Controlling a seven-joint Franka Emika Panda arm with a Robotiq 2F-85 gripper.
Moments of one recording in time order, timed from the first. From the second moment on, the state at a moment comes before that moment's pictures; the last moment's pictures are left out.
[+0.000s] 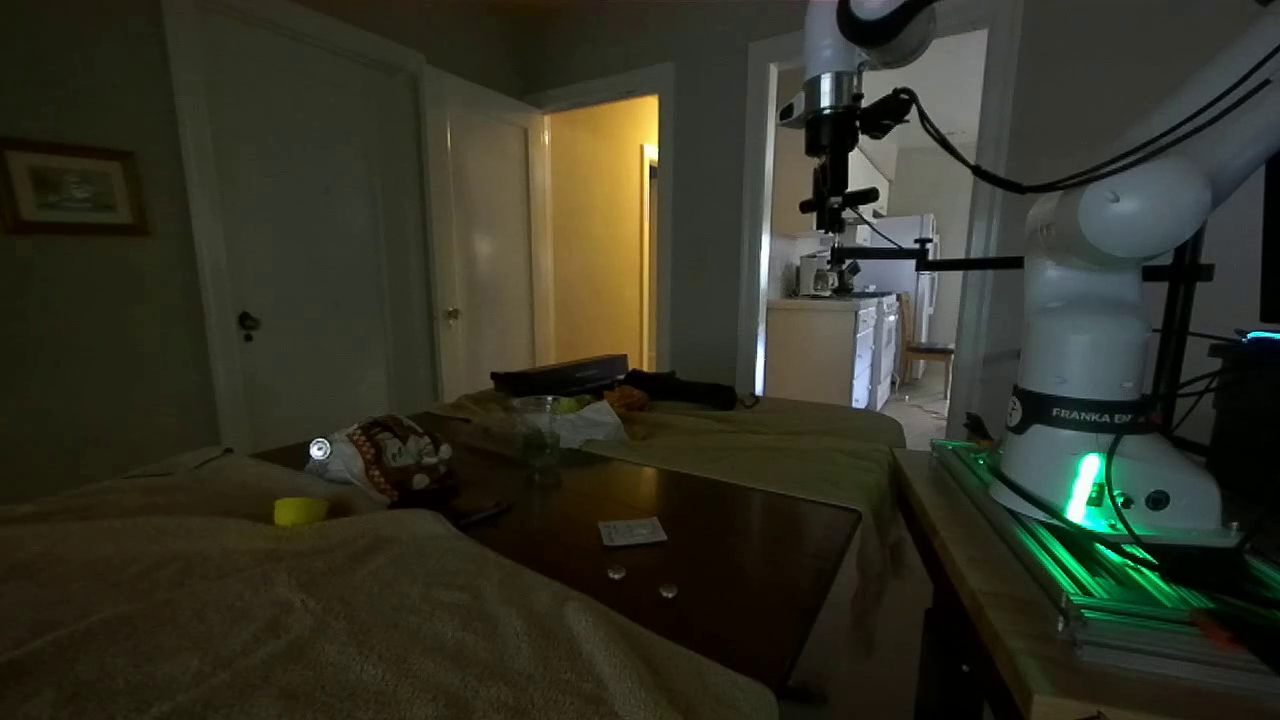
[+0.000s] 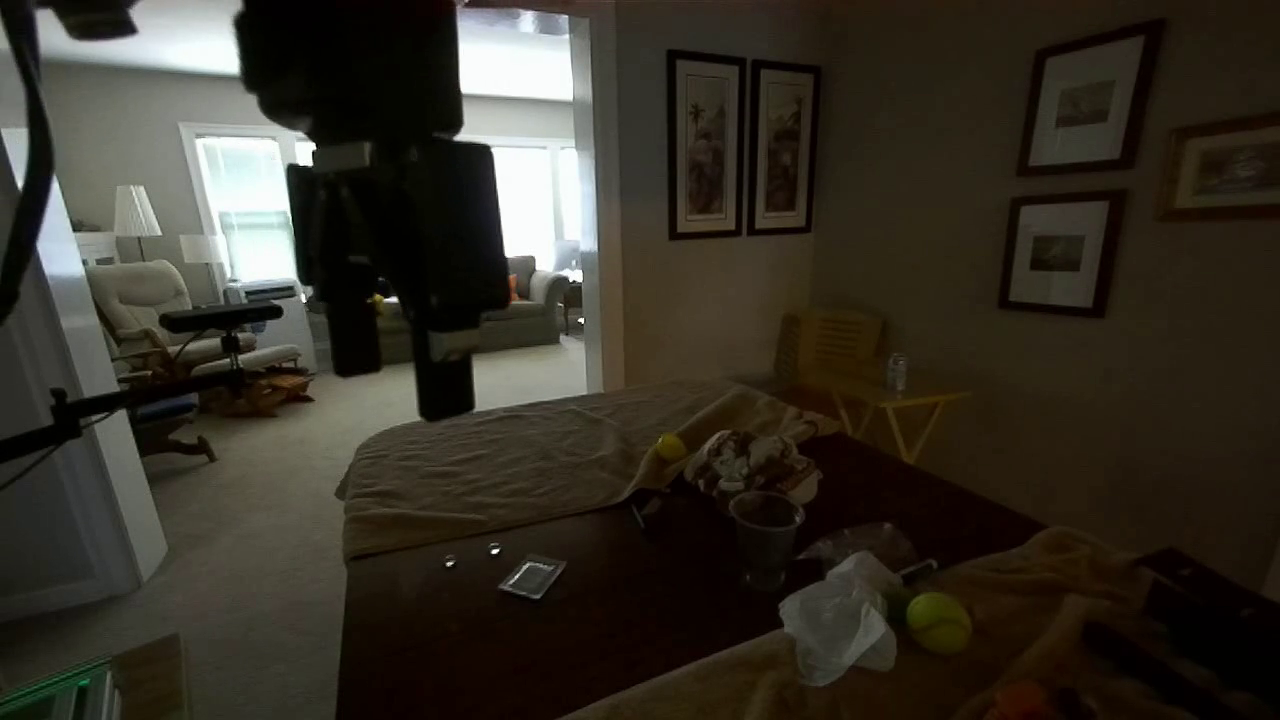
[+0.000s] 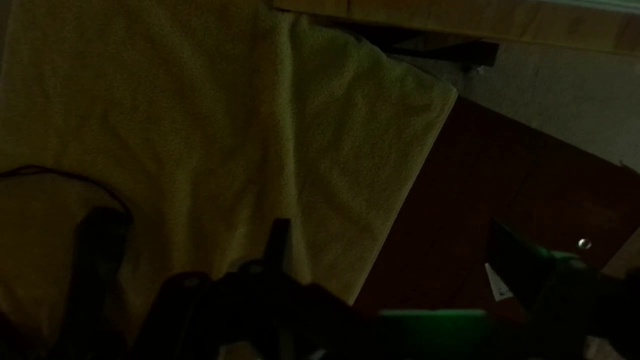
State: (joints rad) arm -0.15 -0.74 -0.36 -2.48 -0.28 1.75 -0.46
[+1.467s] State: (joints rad) arm -0.15 -0.09 -0.33 -2.03 -0.10 1.95 -0.45
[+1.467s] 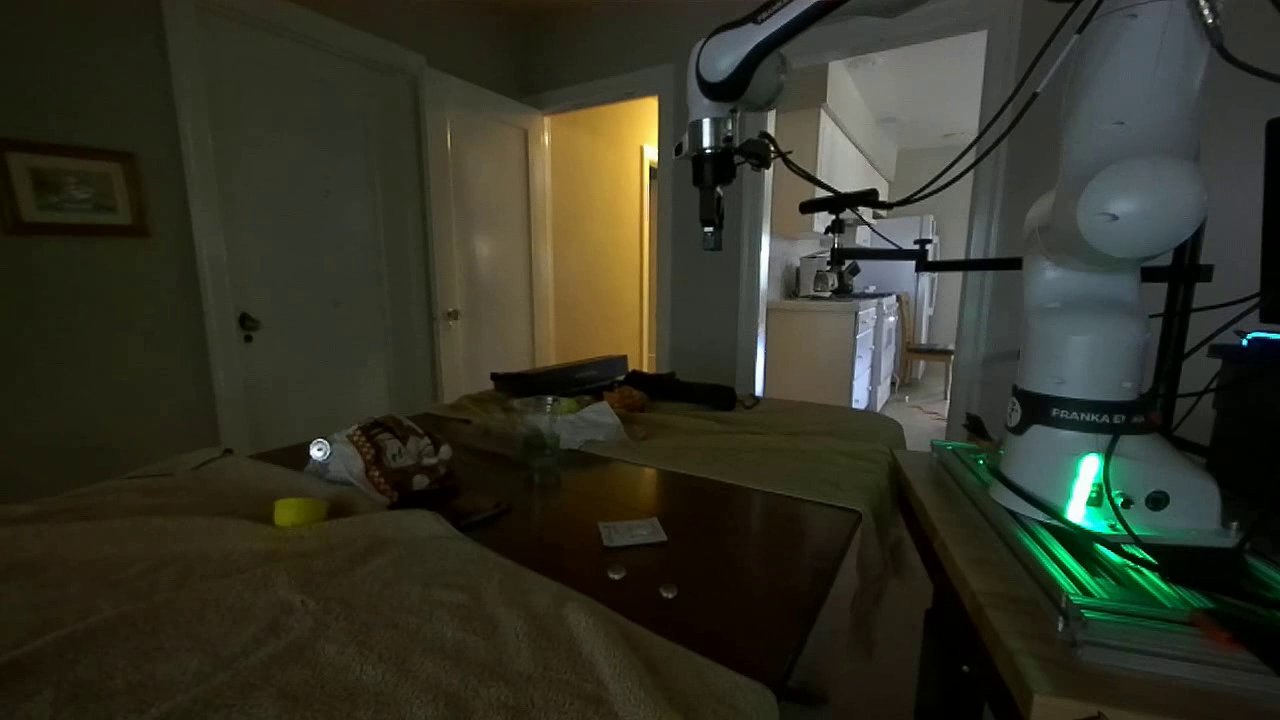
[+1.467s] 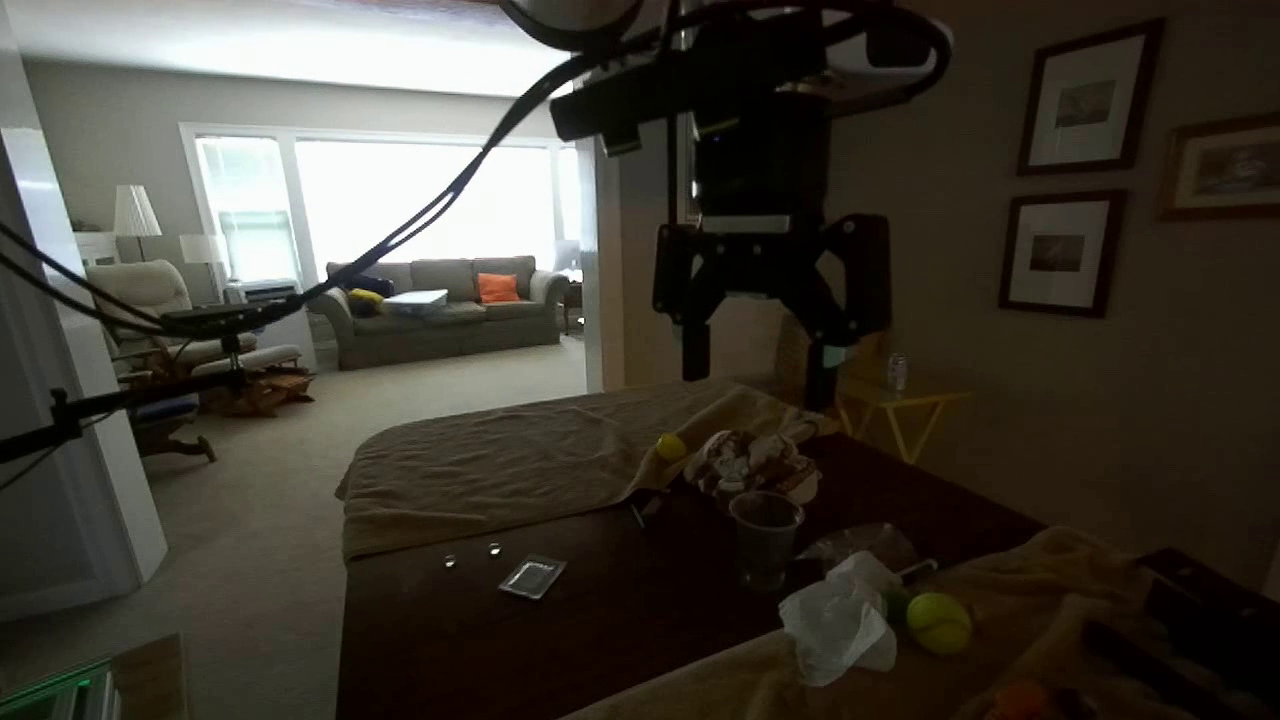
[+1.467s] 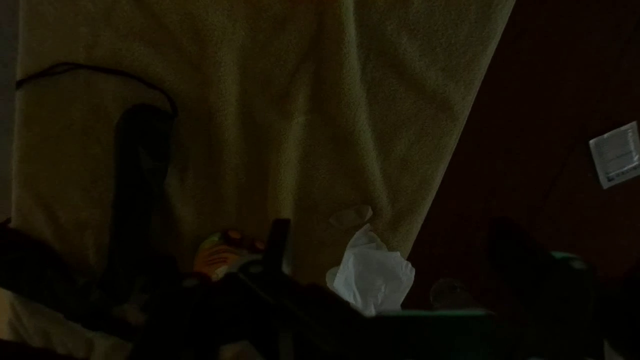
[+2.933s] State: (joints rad) arm -0.28 0.29 -0.28 -1.71 -0.02 1.93 -0.46
